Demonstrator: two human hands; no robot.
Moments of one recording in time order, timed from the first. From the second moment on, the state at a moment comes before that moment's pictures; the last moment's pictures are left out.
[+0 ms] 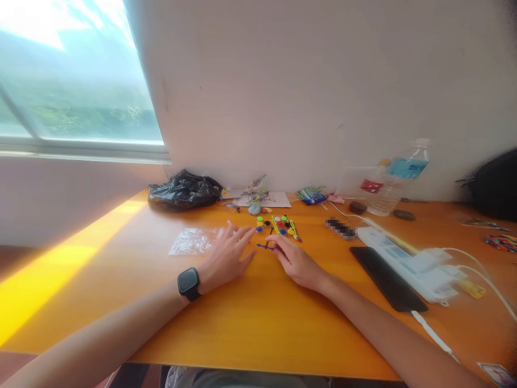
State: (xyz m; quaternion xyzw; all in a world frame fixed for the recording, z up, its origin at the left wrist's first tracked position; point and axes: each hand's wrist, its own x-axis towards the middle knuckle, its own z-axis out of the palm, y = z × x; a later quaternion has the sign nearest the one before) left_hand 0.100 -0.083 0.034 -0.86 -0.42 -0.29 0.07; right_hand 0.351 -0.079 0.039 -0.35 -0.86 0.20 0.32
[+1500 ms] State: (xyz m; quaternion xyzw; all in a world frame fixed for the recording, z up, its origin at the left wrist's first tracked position) left_hand 0.107 -0.096 0.042 -0.90 -0.37 -0.17 -0.11; right_hand 0.343 -0.054 0.021 -0.57 -0.80 -0.01 0.18
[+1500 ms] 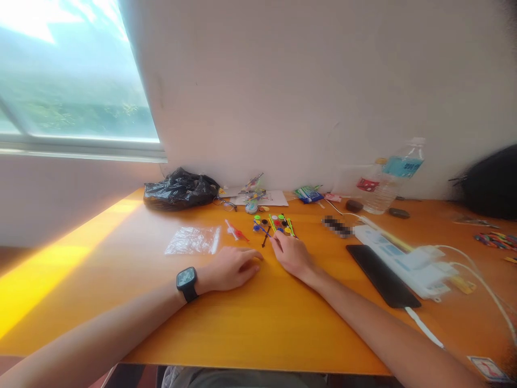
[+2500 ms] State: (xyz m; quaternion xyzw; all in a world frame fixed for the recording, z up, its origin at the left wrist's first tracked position) left_hand 0.107 -0.094 0.037 -0.88 -0.41 -0.19 -0.14; right_hand 0.356 -0.066 0.037 -0.51 -0.83 0.14 0.20
